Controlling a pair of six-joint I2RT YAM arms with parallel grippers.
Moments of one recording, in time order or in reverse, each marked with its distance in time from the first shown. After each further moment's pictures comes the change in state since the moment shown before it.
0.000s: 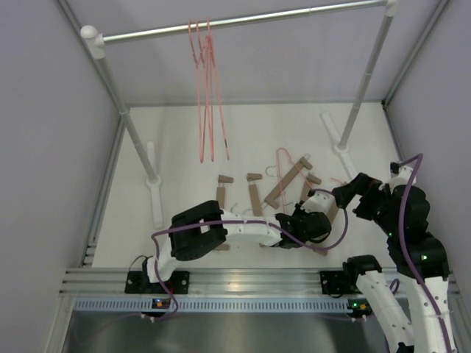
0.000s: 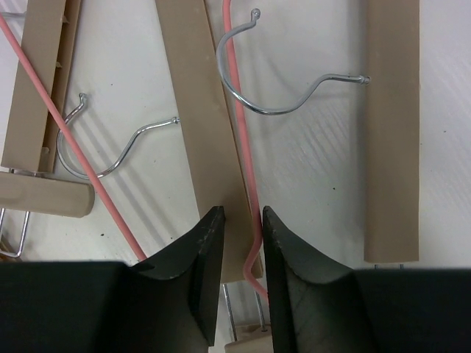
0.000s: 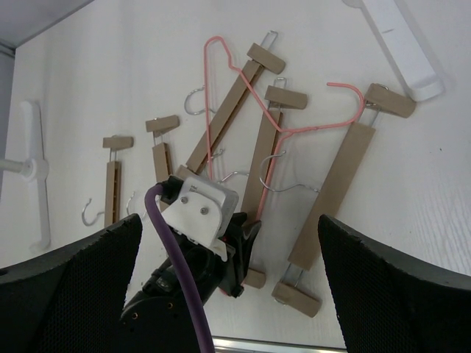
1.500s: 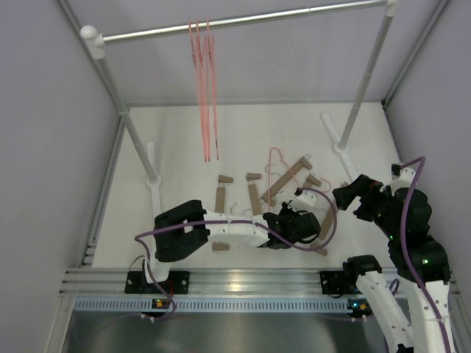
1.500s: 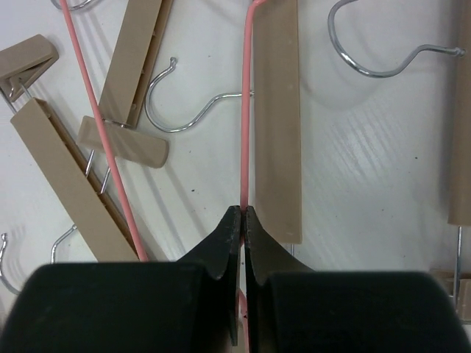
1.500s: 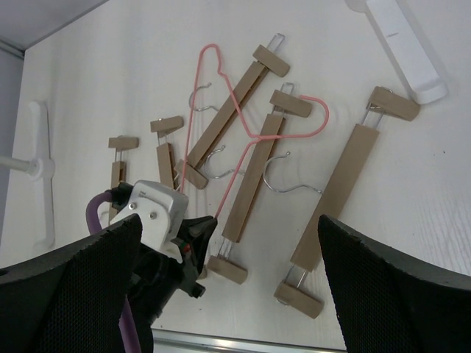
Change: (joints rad) left arm 0.000 -0.135 -0.122 -0.076 -0.092 -0.007; right arm 0.000 -0.025 -0.002 0.000 -0.009 0.000
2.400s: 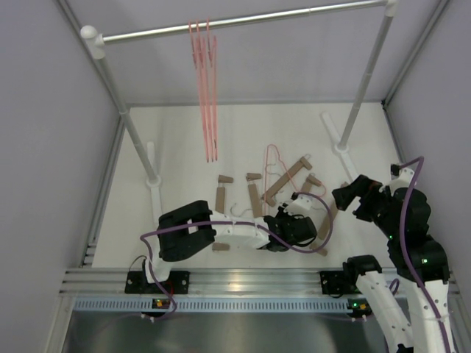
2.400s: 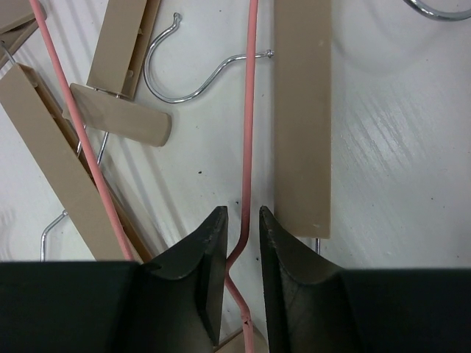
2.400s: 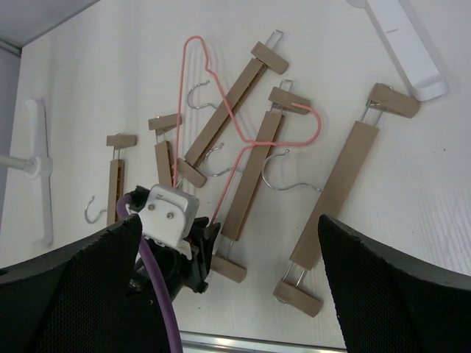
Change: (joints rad) left arm 0.002 0.028 -0.051 -0.004 -0.009 -0.028; right arm 0.000 0.000 -0.005 0.000 -0.002 0.000
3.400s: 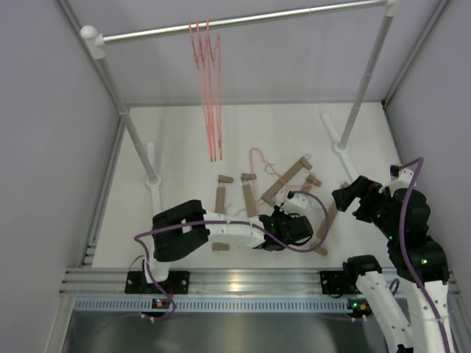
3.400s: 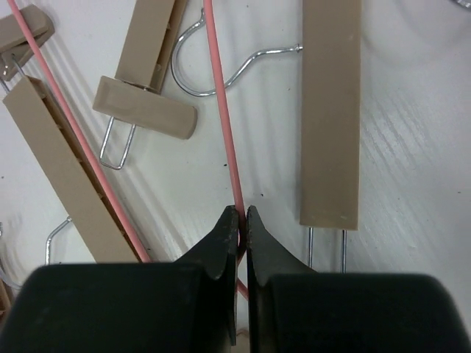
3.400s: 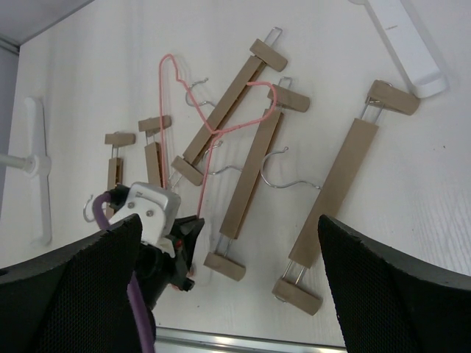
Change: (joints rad) left arm 0.007 -0.026 -0.036 -0.005 -0.014 0.005; right arm 0.000 -0.006 -0.009 -0.006 0.000 0.000
